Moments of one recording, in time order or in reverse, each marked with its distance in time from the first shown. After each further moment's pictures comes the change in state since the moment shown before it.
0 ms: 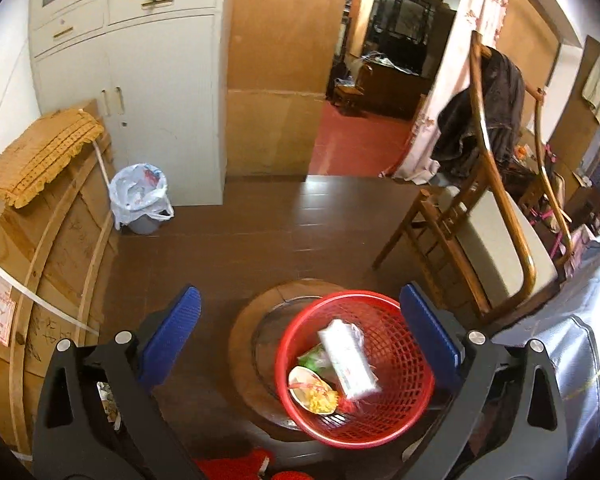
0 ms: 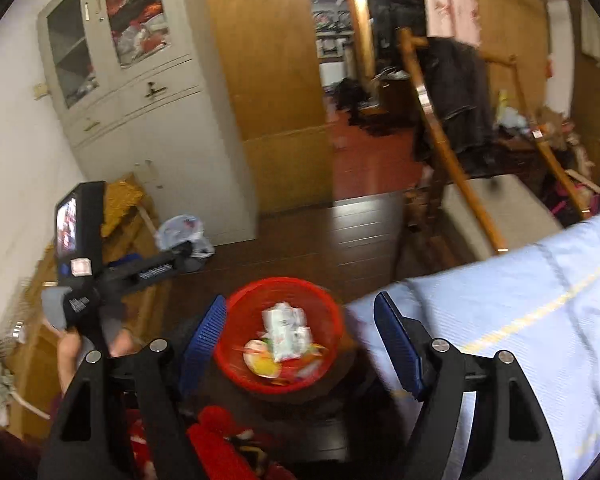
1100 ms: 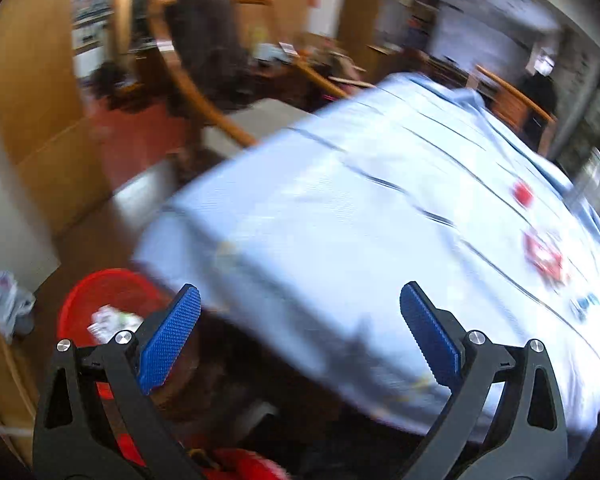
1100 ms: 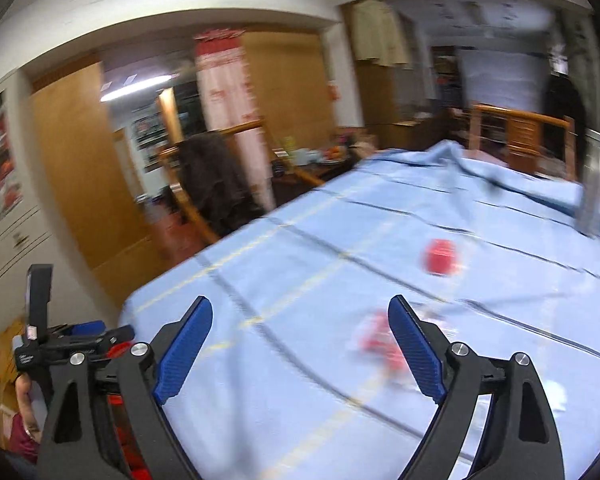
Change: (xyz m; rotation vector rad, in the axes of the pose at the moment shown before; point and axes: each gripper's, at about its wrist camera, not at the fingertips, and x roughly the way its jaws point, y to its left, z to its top) left arm -0.110 -0.278 -0.112 0.618 0.151 -0.551; right arm -0.284 -0.204 -0.168 0.458 -0.330 -0.525
